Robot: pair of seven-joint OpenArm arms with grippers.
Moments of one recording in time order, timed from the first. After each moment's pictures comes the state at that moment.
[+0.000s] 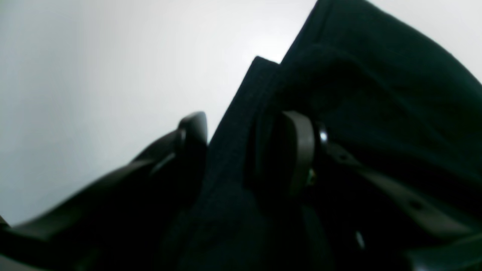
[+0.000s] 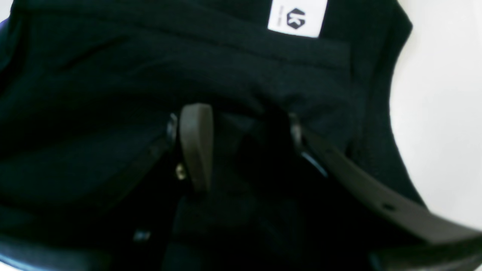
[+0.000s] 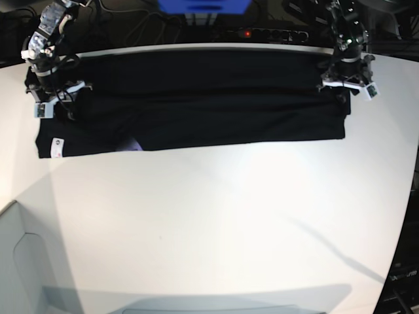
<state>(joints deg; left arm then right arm) 28.7 -4.9 -29.0 94.3 -22.1 0.0 22.5 -18.6 2.1 40.2 87.3 4.4 39.5 -19.3</state>
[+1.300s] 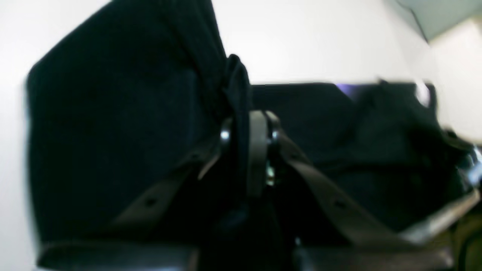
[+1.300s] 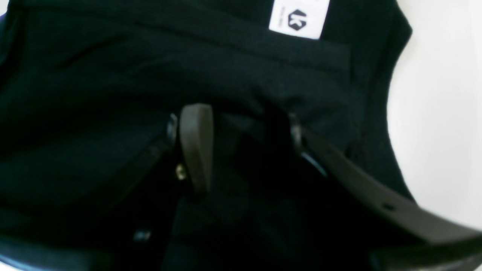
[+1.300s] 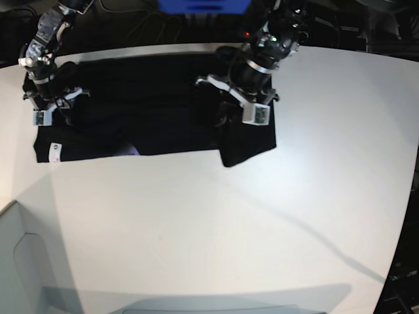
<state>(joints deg) 27.5 -5.4 16.9 115.3 -18.3 1.1 26.8 -15.3 3.1 40.2 87.0 3.0 39.5 -21.8</state>
